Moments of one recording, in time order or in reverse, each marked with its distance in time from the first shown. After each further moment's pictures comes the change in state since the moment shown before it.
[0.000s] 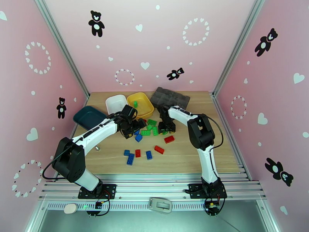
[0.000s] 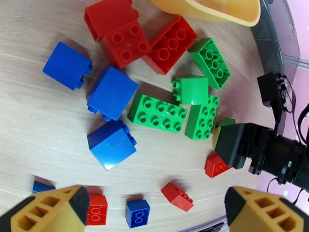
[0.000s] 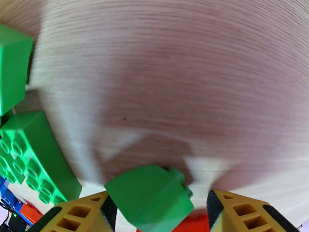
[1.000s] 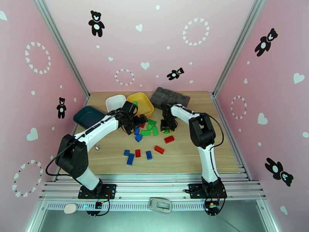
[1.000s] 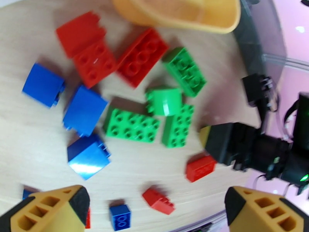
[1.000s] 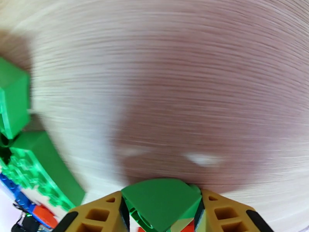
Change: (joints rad) left arm 0.052 0.064 0.097 0.046 0.080 0.000; right arm -0.047 0.006 0.031 0.020 -0.126 0.035
